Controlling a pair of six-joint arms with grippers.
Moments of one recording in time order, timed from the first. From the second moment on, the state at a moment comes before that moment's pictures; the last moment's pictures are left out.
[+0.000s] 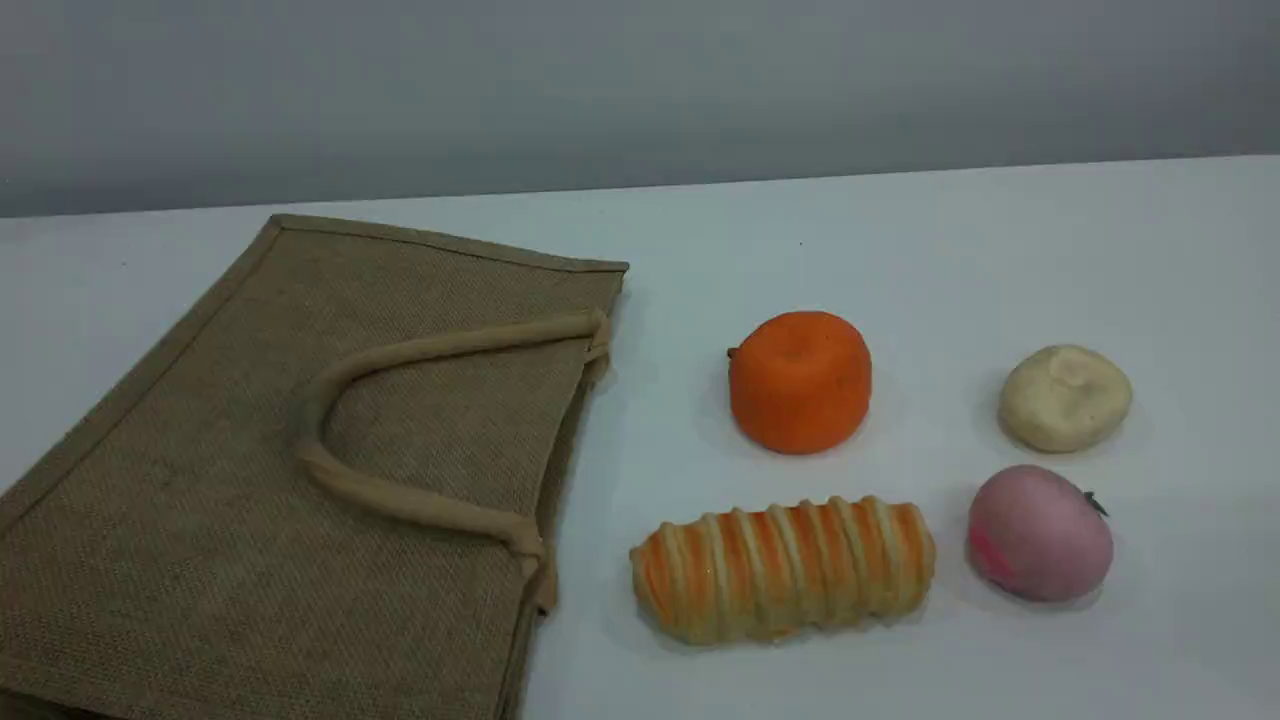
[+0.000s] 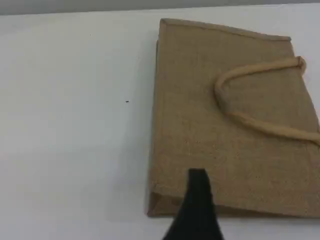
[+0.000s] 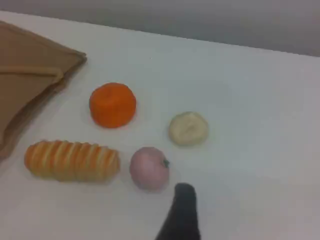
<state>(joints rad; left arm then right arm) -0.03 0.00 -0.50 -0.05 1.08 0.05 0.06 0.00 -0.51 0.11 1.07 -0.14</state>
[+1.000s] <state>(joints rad) -0.03 0.75 -0.82 0.00 0.77 -0.02 0.06 0.56 -0.88 0.10 0.85 -0.03</state>
